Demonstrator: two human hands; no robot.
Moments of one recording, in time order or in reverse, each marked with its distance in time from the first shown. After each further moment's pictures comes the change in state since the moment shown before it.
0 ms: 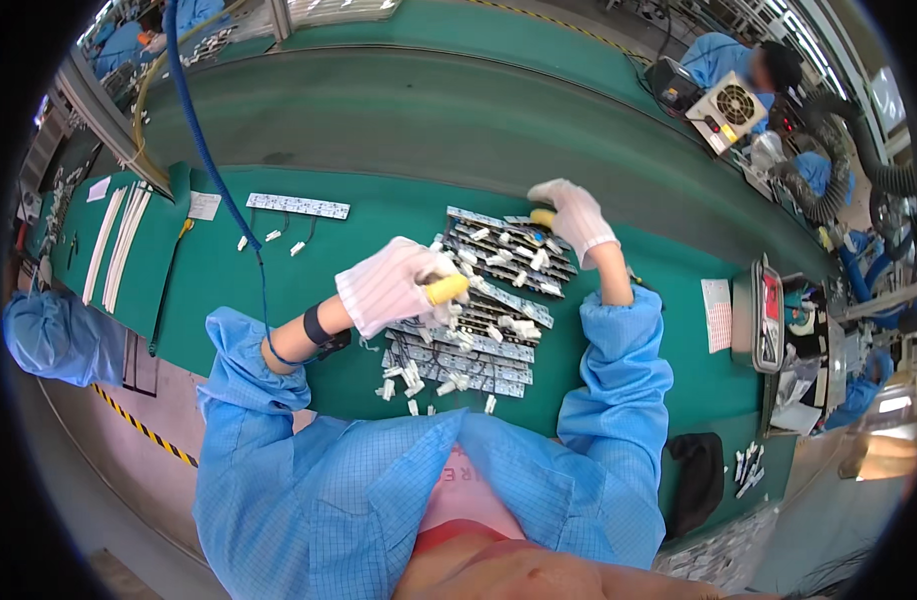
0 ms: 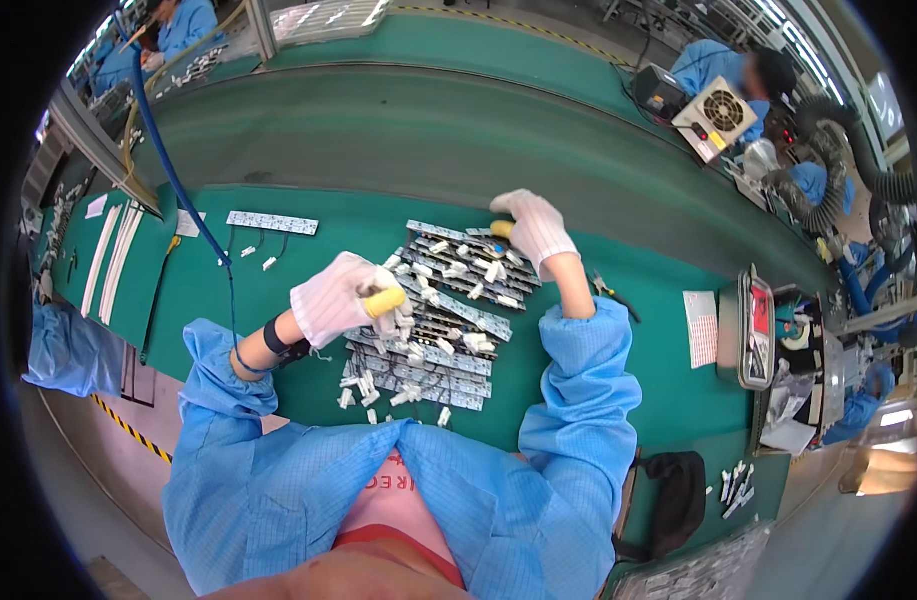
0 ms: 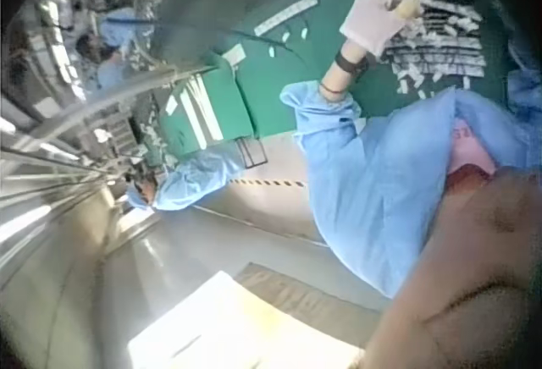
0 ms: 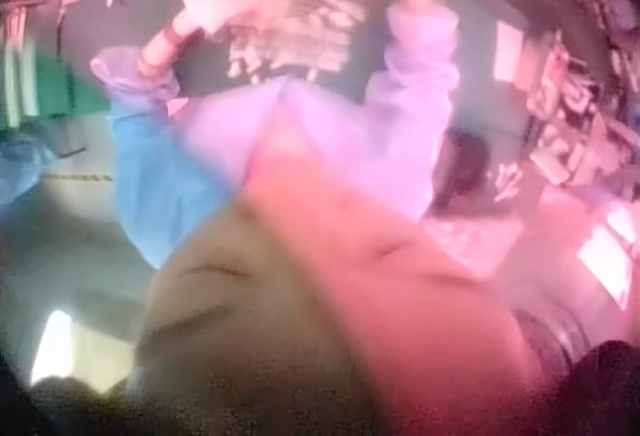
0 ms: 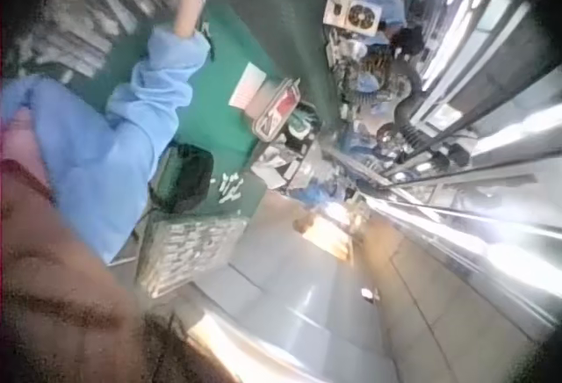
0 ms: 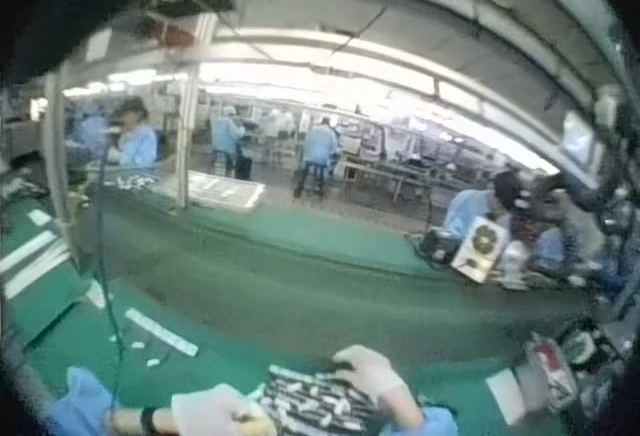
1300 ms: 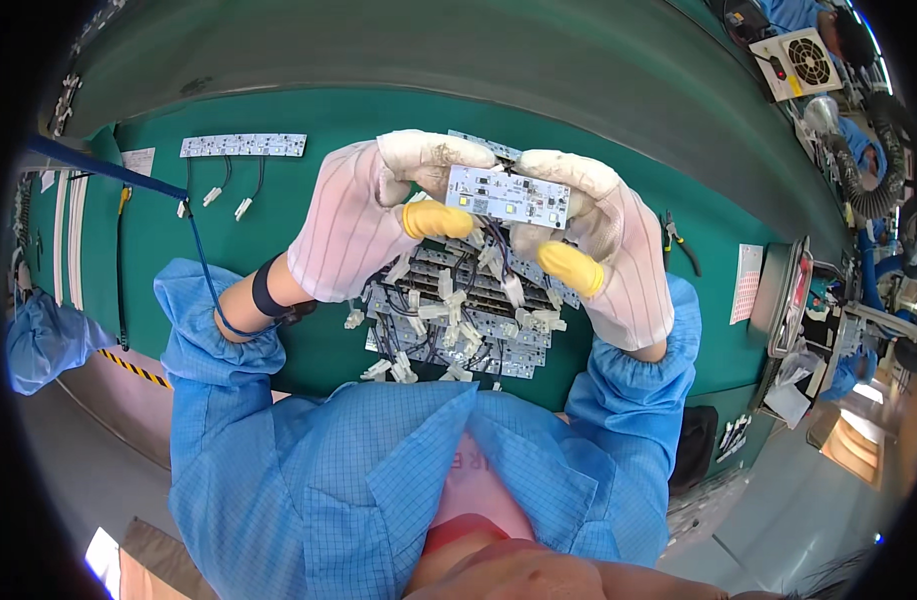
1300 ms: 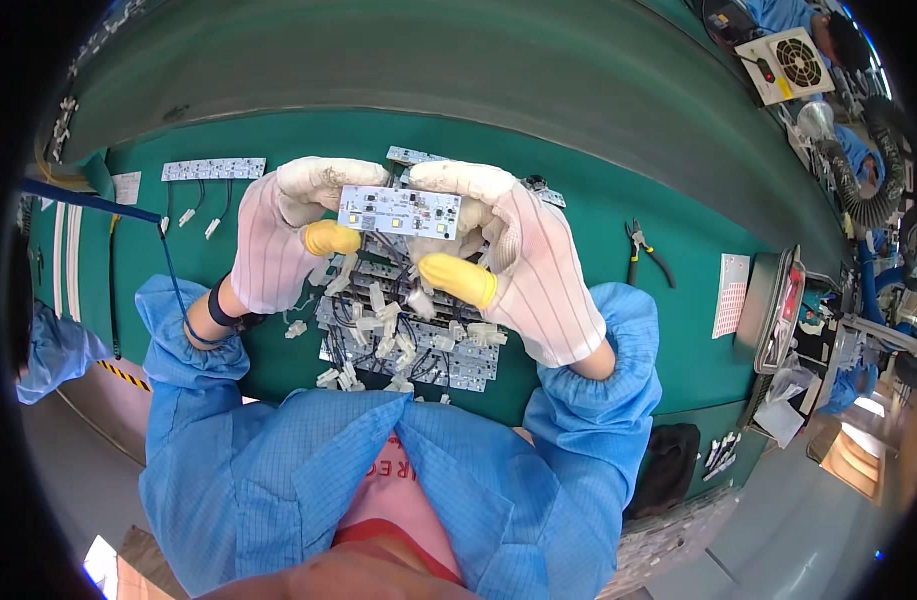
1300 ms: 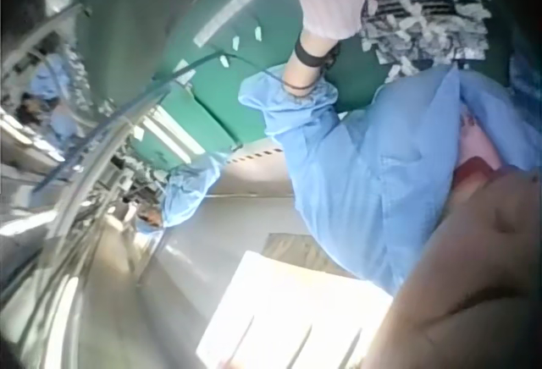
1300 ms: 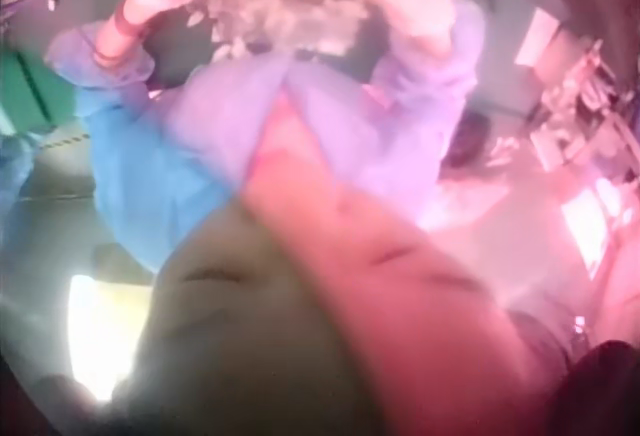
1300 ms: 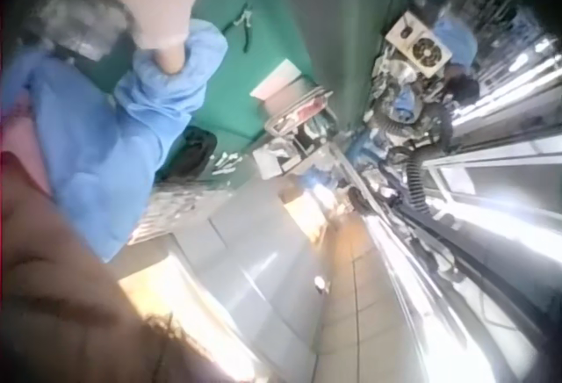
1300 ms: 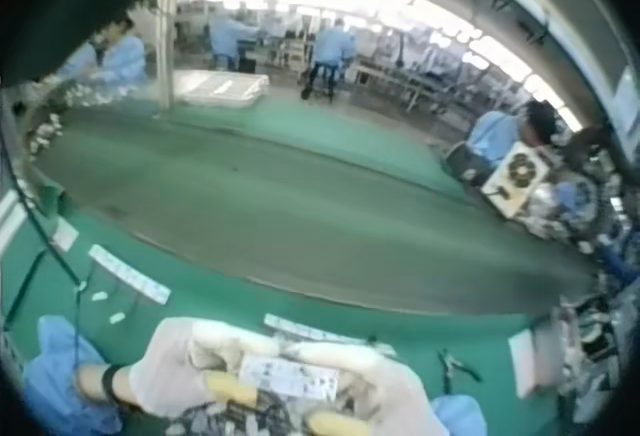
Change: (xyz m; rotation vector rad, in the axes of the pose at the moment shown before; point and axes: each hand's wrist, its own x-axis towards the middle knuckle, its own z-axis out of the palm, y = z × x) left_hand 0.028 -0.034 -0.019 -0.322 0.224 -0.048; right_hand -0.042 -0.115 -0.036 1.171 0.059 0.125
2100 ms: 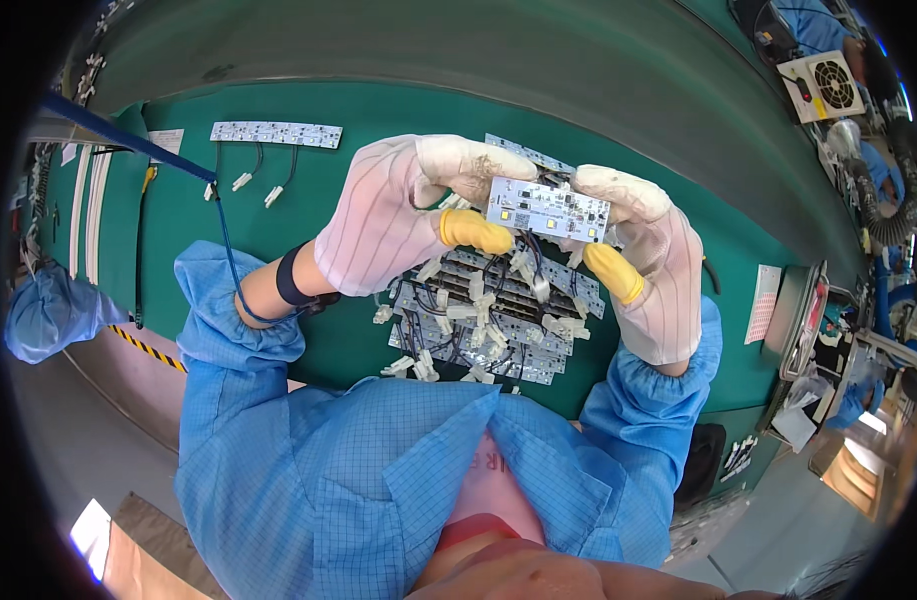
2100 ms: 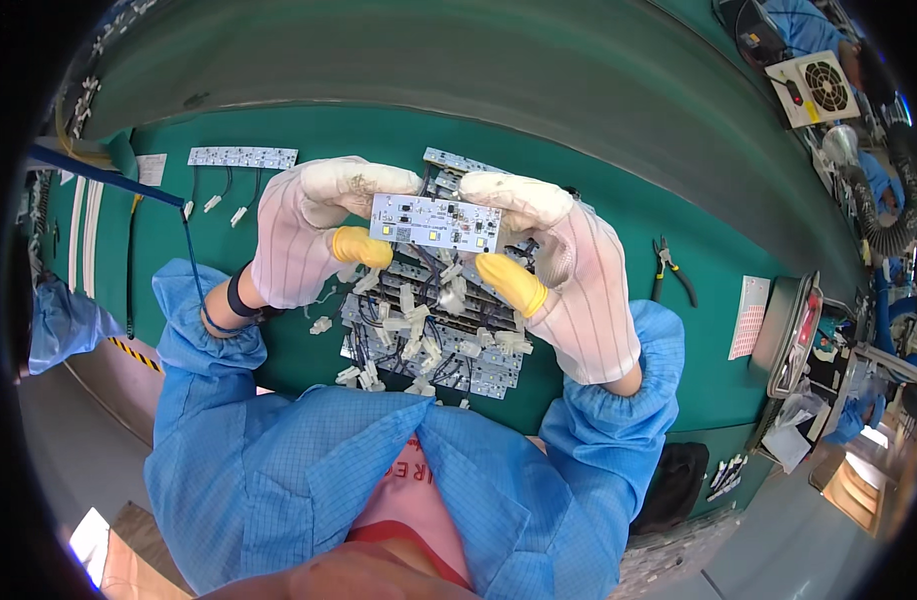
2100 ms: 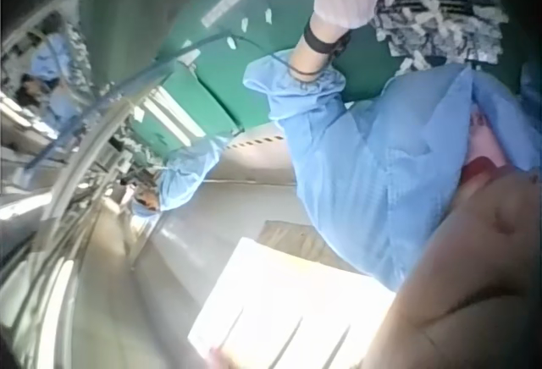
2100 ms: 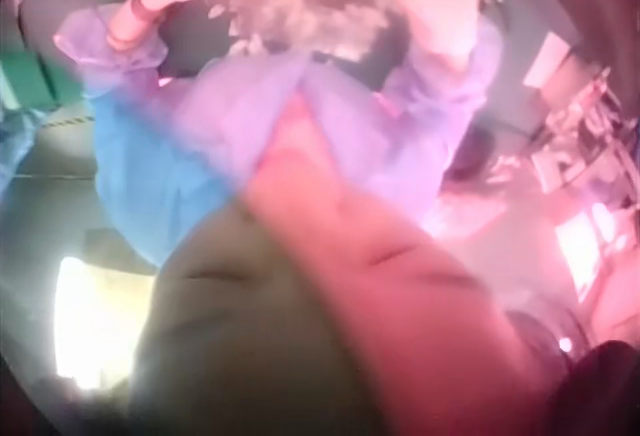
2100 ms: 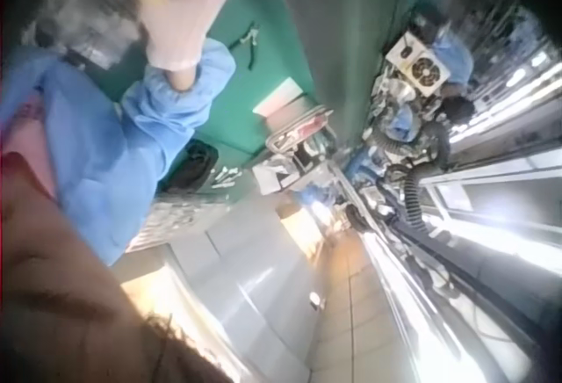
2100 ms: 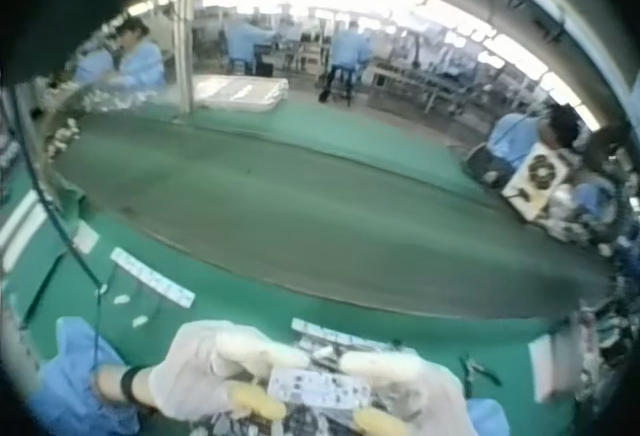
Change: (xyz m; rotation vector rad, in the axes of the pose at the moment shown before) left_hand 0.000 0.004 -0.003 0.040 -0.024 0.106; right_hand -0.002 -0.009 -0.013 -0.315 -0.041 -0.145
